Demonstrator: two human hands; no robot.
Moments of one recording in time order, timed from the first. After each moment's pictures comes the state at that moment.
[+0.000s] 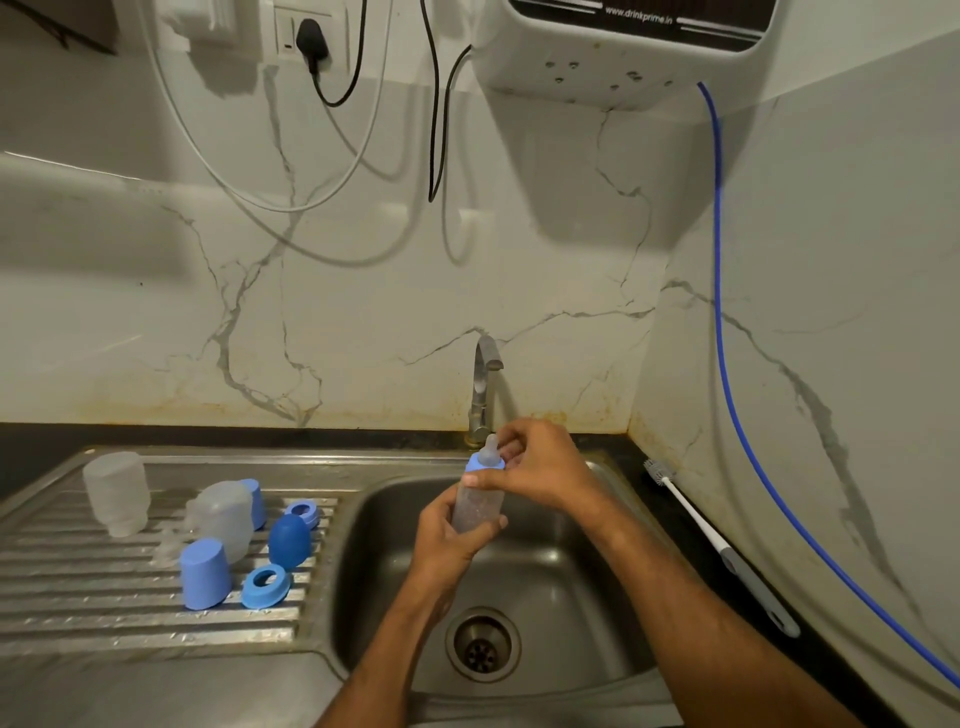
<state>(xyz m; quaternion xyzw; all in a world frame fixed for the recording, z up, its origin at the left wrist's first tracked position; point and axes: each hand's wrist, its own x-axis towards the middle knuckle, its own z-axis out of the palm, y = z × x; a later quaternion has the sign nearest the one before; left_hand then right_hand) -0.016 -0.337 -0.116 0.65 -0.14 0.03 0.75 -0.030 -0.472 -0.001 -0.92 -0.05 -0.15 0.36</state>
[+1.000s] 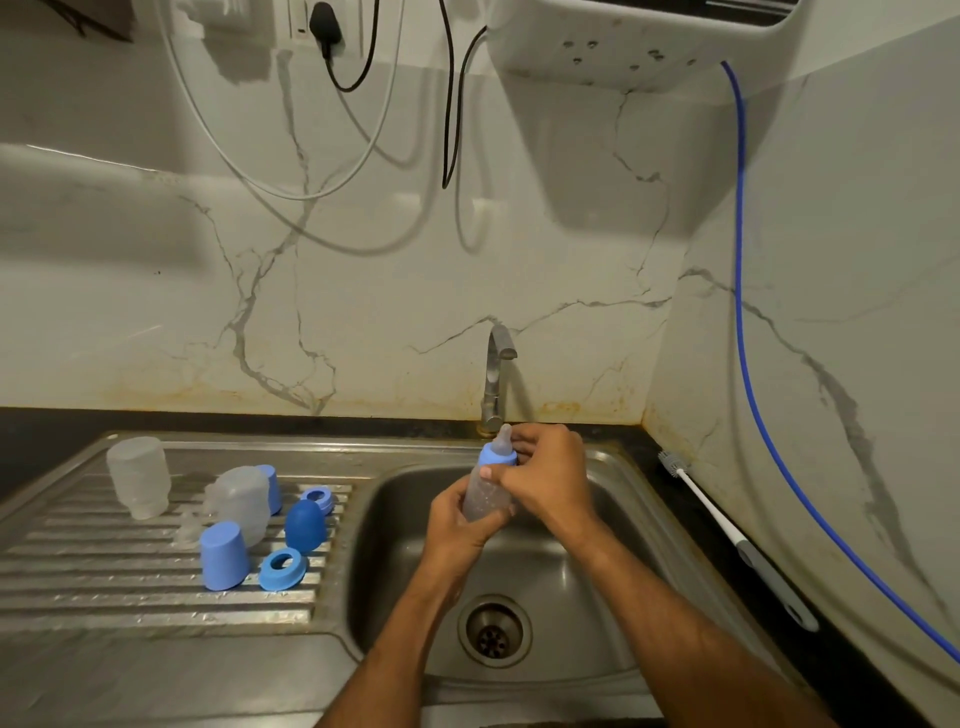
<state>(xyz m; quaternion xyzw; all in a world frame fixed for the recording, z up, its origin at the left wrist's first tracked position) -0.011 -0.333 -0.115 0.65 -0.15 0.02 0.75 -0.028 -0.447 -0.030 -0.87 -0.01 -0.26 0.43</state>
